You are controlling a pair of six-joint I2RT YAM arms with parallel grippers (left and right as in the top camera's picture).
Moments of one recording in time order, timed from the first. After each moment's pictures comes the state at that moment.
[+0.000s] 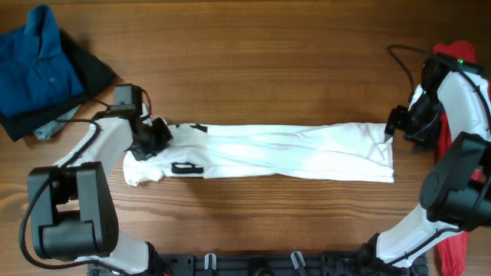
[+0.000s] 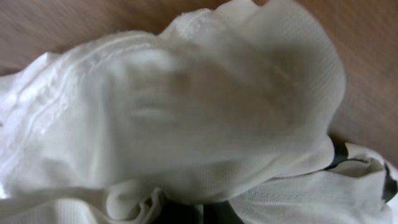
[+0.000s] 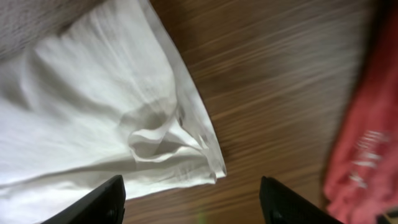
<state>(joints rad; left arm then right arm) 0.08 1.74 0.92 -0.60 0.19 -0.48 -0.31 1.90 1.41 -1.29 0.04 0.10</state>
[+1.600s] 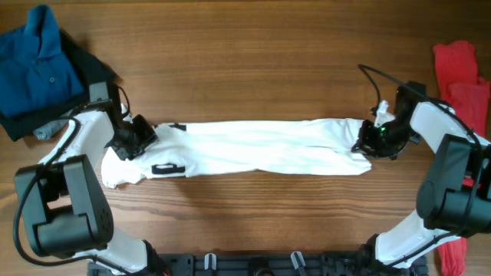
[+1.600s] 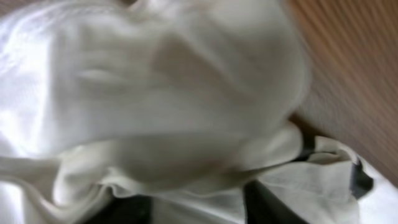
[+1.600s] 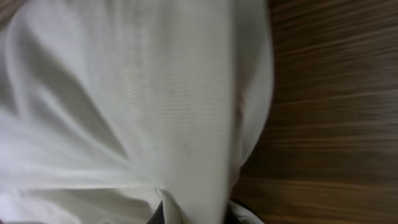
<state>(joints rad) 0.19 1.76 1.00 -0.72 0.20 -0.46 -0.26 1.85 1.05 -0.87 -0.31 0.10</state>
